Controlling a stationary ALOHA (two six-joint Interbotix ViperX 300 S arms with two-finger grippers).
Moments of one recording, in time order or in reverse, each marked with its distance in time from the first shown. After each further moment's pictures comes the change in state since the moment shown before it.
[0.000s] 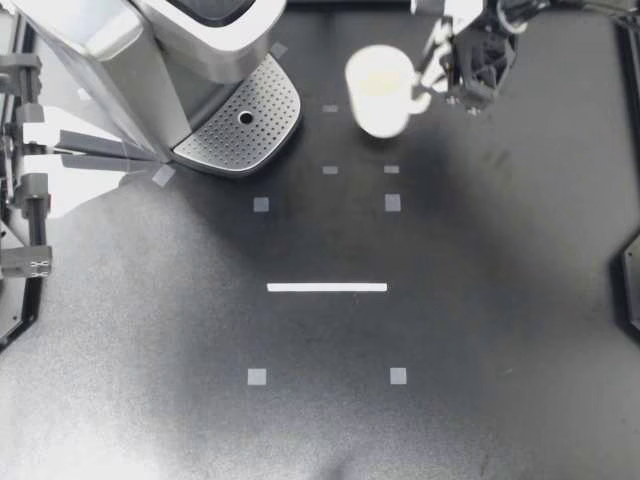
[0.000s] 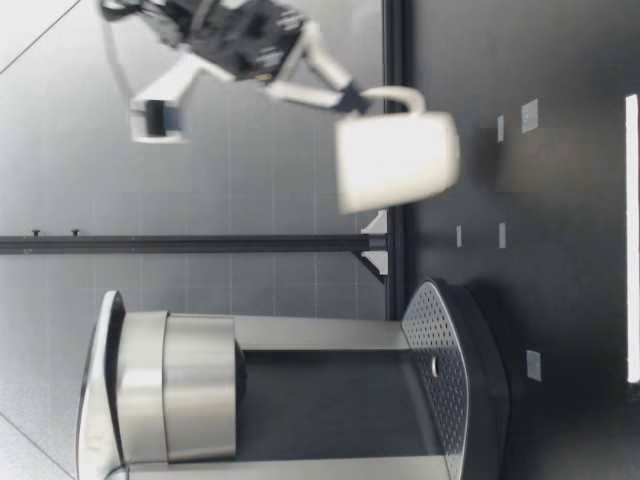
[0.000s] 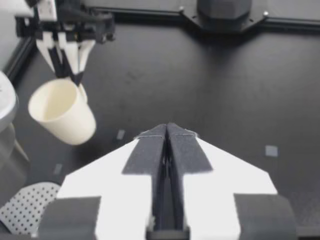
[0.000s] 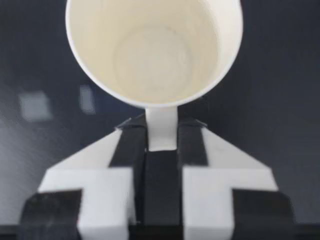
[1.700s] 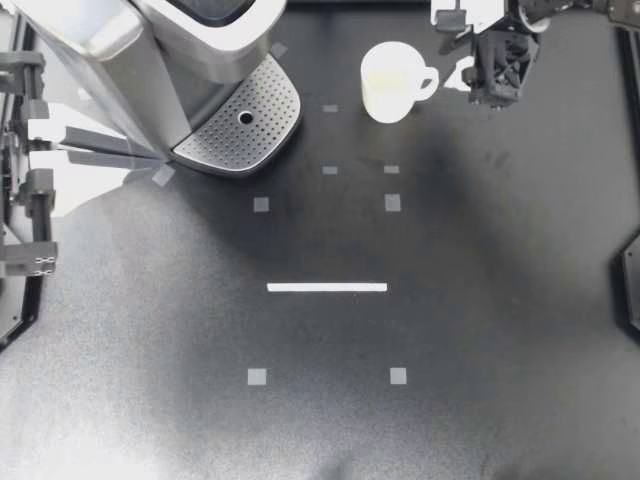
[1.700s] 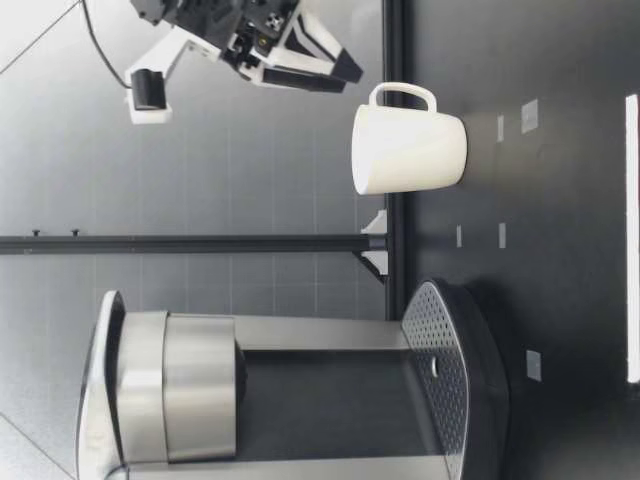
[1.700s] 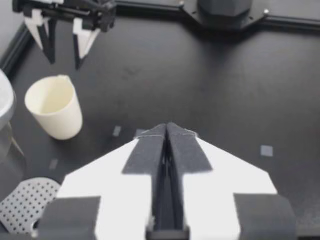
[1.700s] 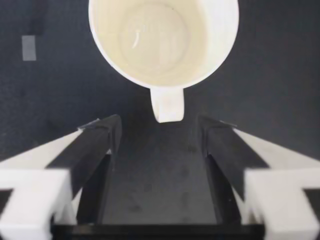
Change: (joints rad) left arm 0.000 0.020 -0.037 -0.028 0.028 -0.002; right arm -0.034 -0.041 0.060 -0.249 -0.094 -0.006
